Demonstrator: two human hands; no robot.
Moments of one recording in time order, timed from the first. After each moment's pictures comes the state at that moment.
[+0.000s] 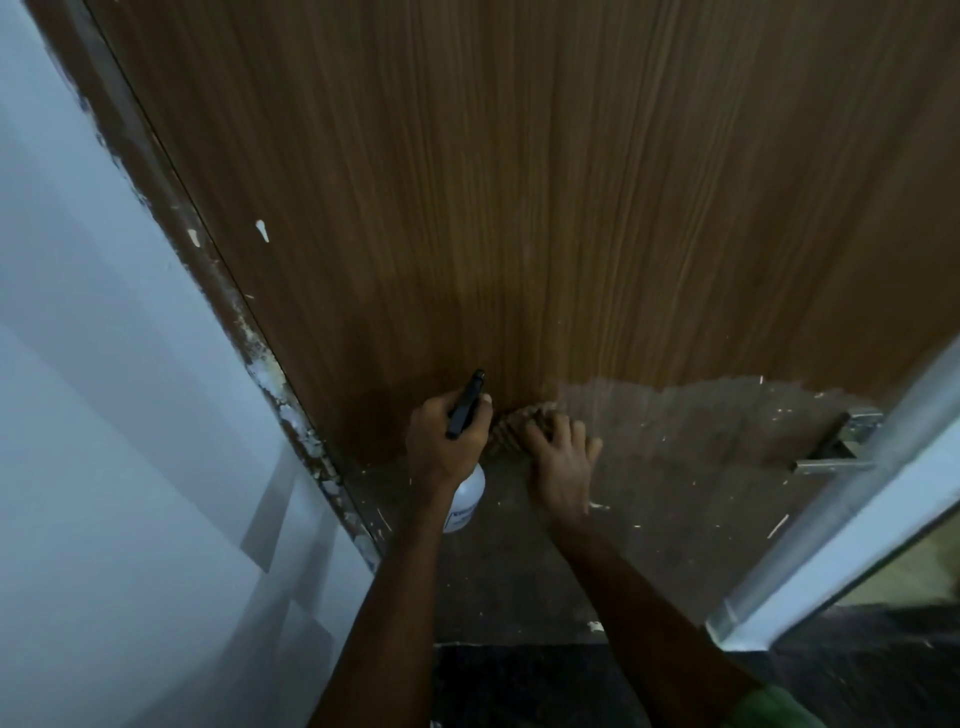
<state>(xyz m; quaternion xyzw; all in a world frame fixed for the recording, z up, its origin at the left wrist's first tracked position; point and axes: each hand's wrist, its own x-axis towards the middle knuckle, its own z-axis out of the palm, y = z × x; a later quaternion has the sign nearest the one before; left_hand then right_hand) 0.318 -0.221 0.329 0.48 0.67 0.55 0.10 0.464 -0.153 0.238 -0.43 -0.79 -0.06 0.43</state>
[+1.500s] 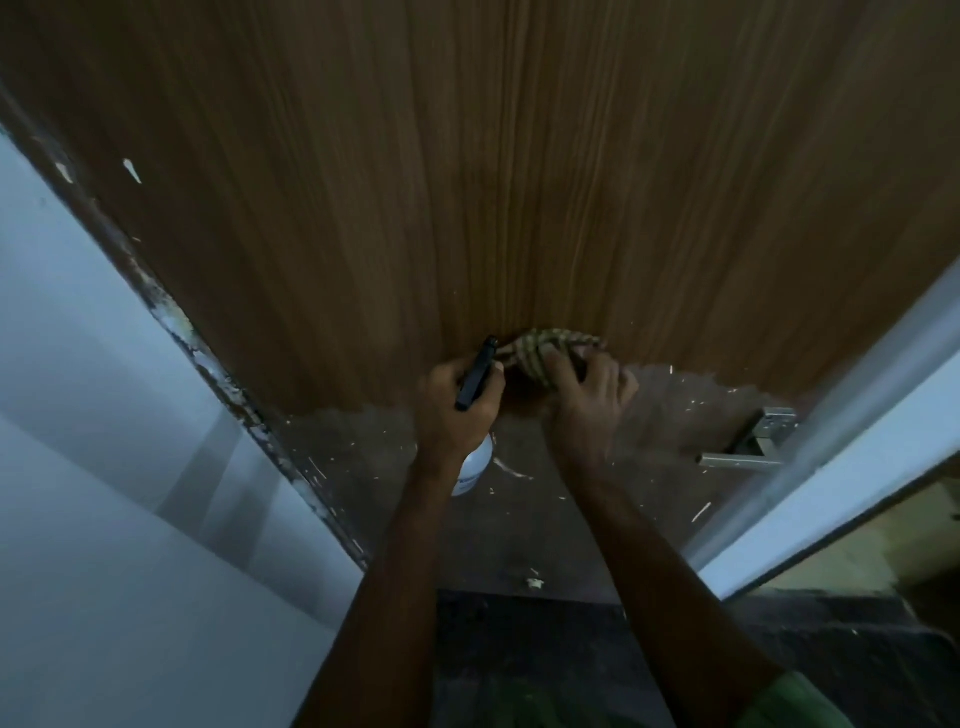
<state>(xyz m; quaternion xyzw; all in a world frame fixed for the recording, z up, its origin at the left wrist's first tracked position) 0.451 -0.170 0.335 0.47 0.66 0.58 0.07 0.596 -0.086 0.300 -0.42 -0.74 -0.09 0.51</state>
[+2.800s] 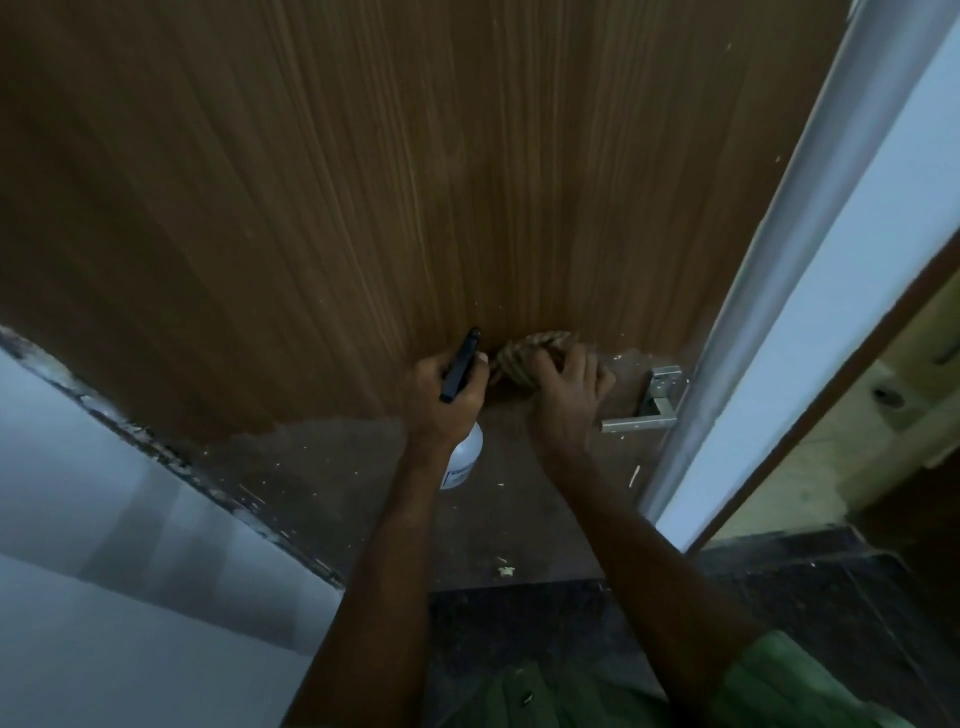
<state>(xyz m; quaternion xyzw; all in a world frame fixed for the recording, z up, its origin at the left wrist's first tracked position) 0.548 -0.115 0.330 0.50 0.64 0.57 0.09 0.693 -0.055 0.290 -0.51 -0.71 -0.05 0.49</state>
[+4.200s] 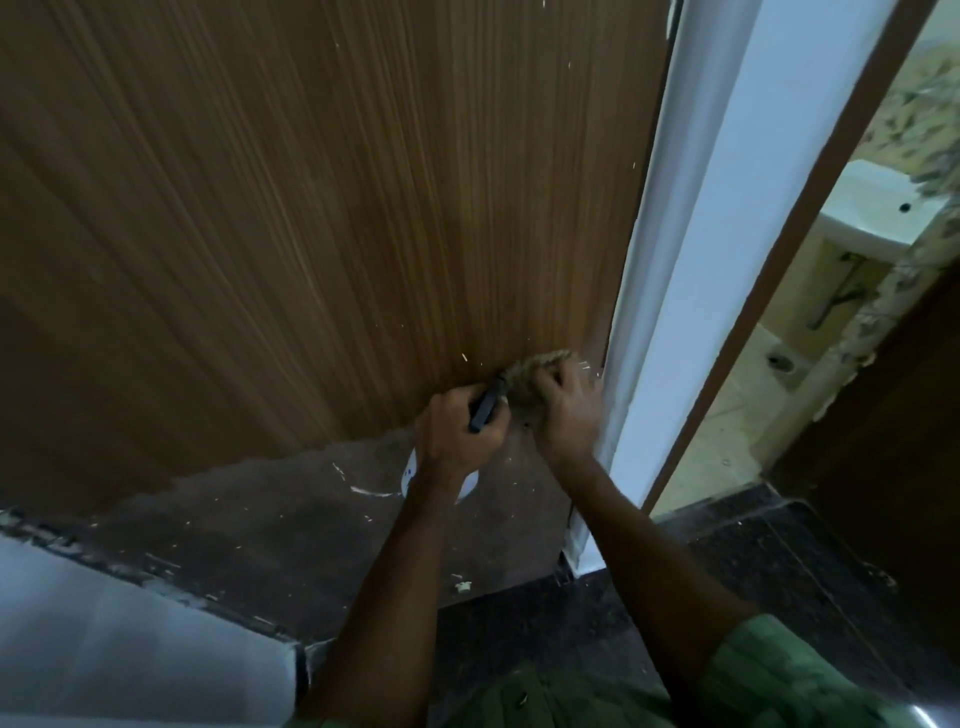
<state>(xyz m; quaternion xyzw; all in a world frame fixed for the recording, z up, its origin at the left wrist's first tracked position) 0.643 -0.087 0.304 0.63 0.66 0.40 0.11 0.799 -0.031 0.261 -0.51 -0.72 -0.04 0.46</state>
